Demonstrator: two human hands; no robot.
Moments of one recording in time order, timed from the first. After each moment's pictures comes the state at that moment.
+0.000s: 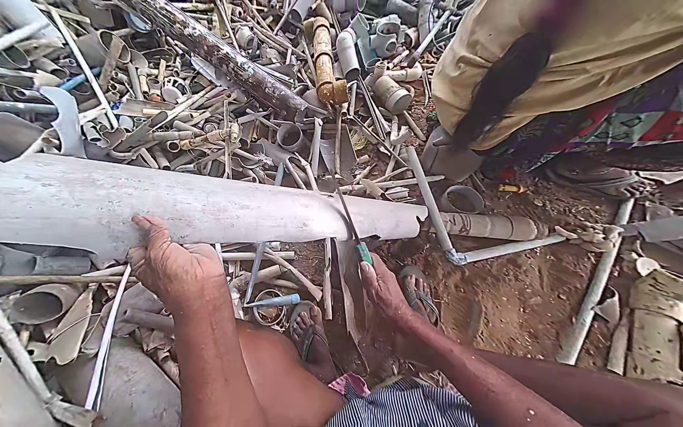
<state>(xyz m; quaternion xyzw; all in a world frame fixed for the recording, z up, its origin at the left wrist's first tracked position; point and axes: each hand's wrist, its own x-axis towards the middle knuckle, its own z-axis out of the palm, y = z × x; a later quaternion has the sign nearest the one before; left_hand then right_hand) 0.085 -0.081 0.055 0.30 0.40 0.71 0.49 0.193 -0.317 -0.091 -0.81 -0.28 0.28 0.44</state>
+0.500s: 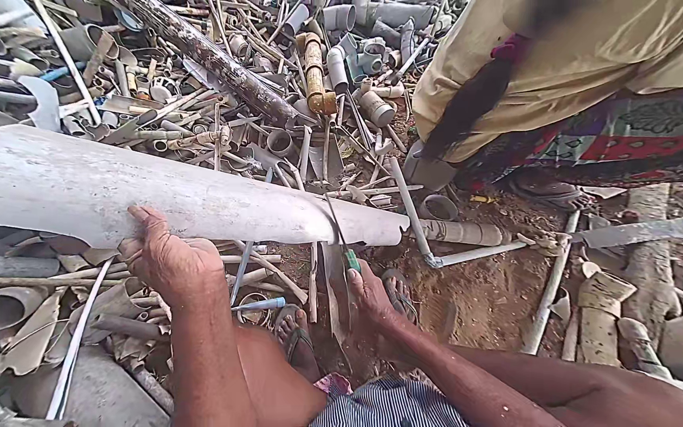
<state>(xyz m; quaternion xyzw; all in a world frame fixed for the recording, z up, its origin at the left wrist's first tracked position) 0.089 -0.094 0.063 0.29 0.38 0.72 0.51 0.189 -0.329 -0.083 -0.82 -0.30 0.27 0.40</state>
